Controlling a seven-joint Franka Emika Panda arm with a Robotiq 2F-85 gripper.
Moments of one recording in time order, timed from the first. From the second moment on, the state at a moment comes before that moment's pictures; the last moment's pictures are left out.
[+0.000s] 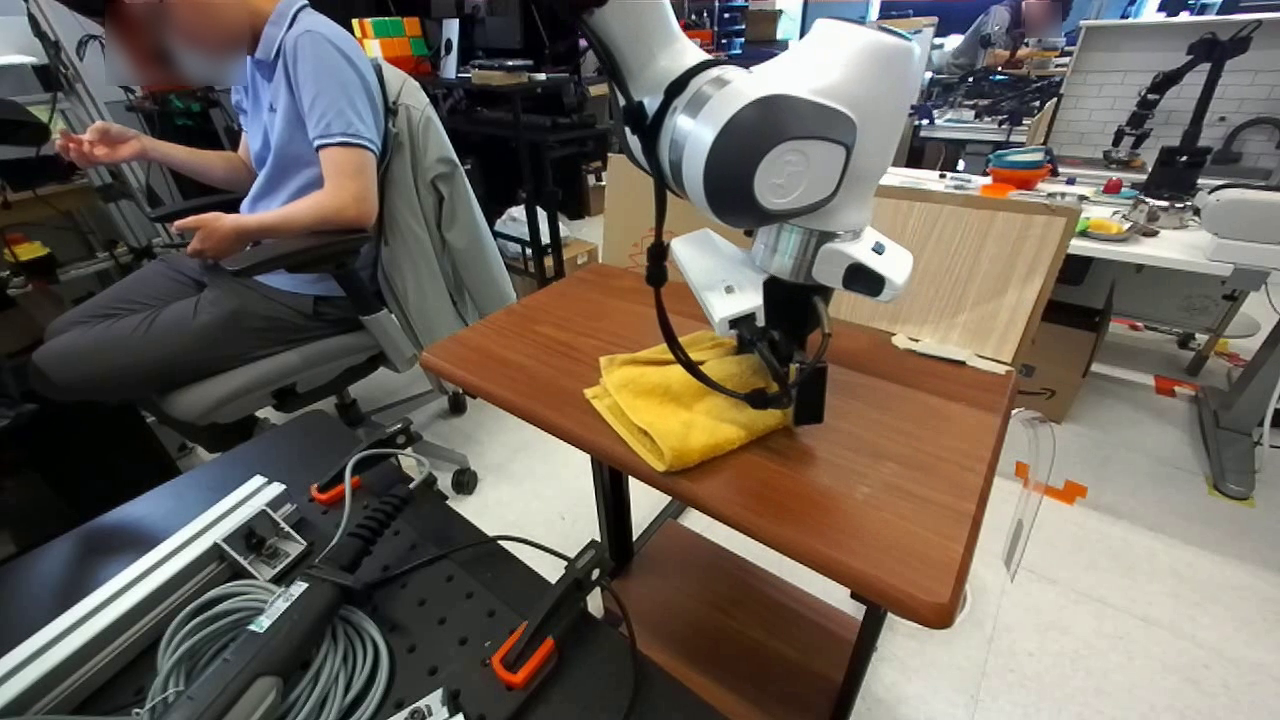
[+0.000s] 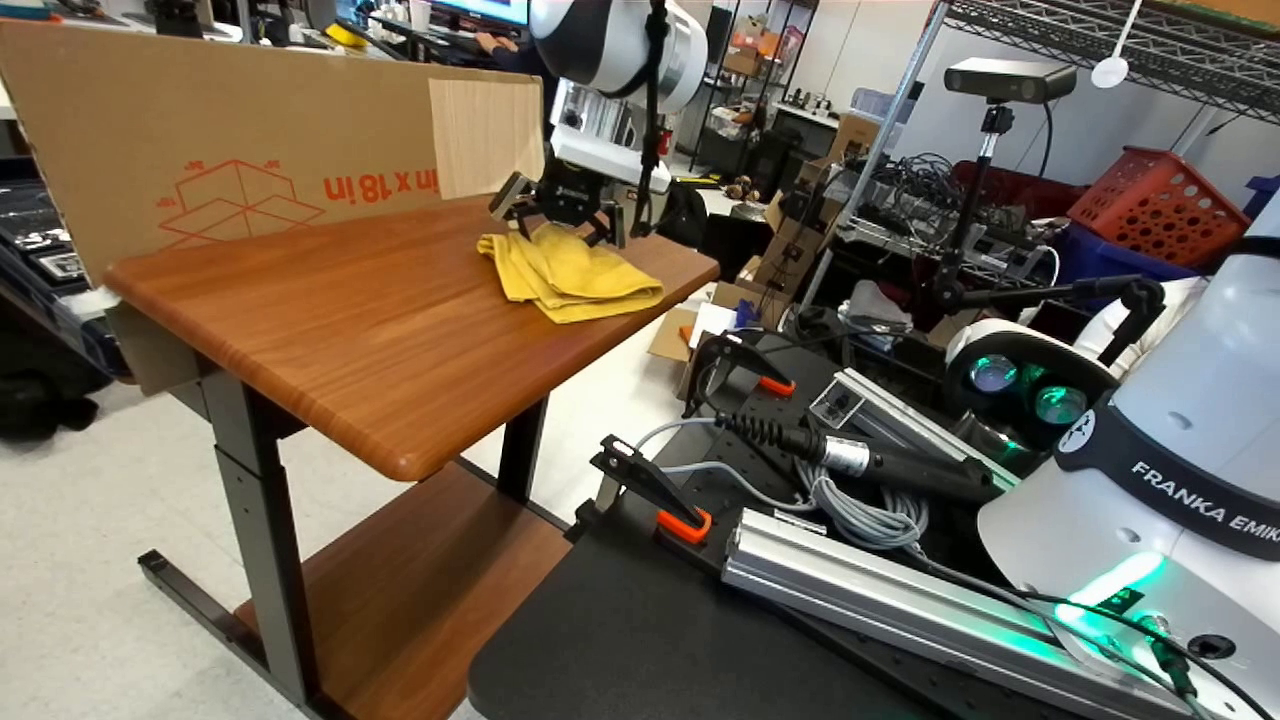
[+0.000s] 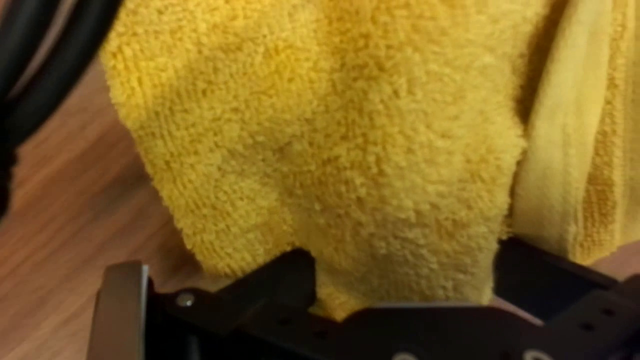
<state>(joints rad) -0.19 0.71 -0.02 -1.84 0.26 2.50 0.20</state>
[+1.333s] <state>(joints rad) -0.19 0.60 0.14 -2.09 0.34 2.79 -0.07</state>
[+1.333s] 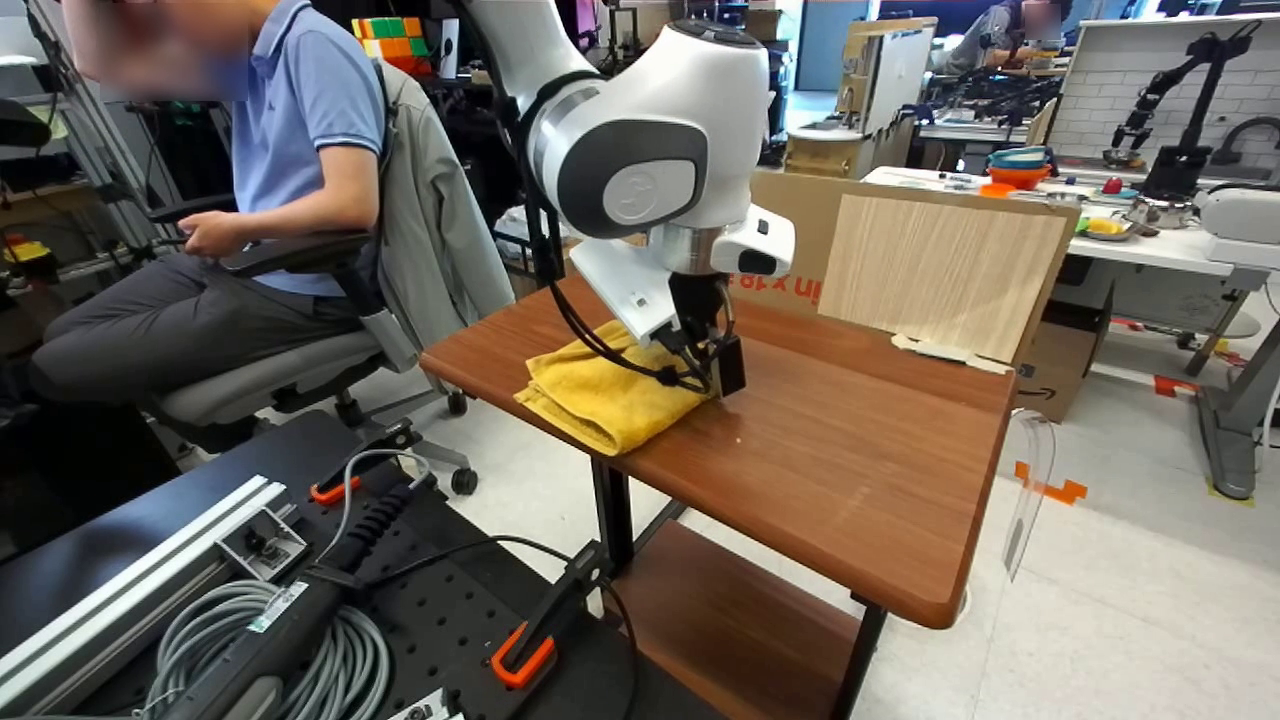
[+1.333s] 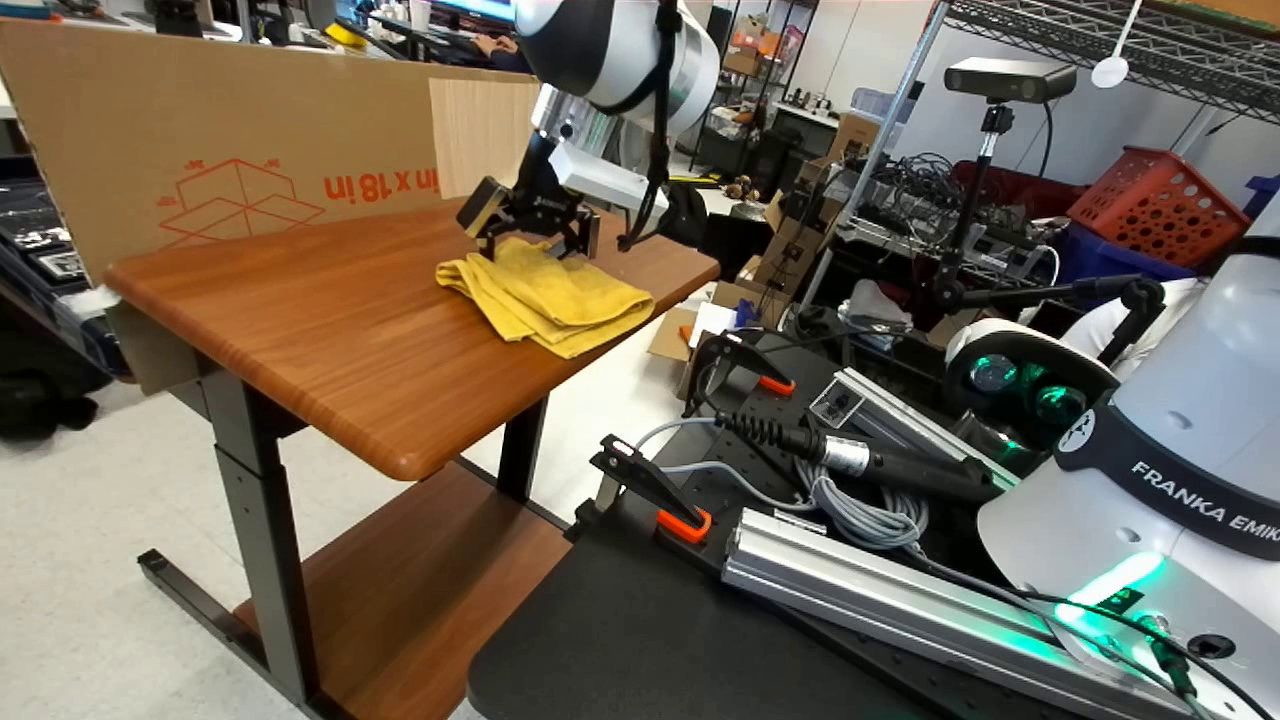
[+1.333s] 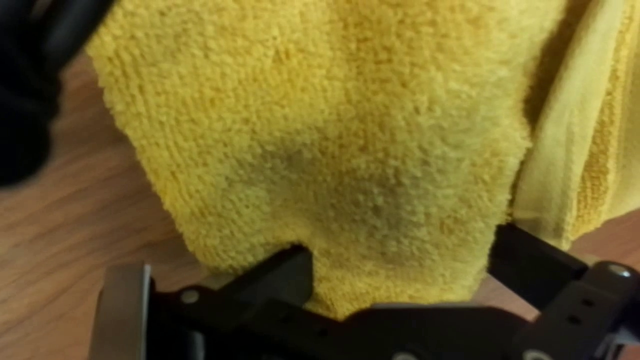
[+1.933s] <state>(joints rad) -0.26 0.68 0.42 -2.09 0.46 2.99 -0.17</state>
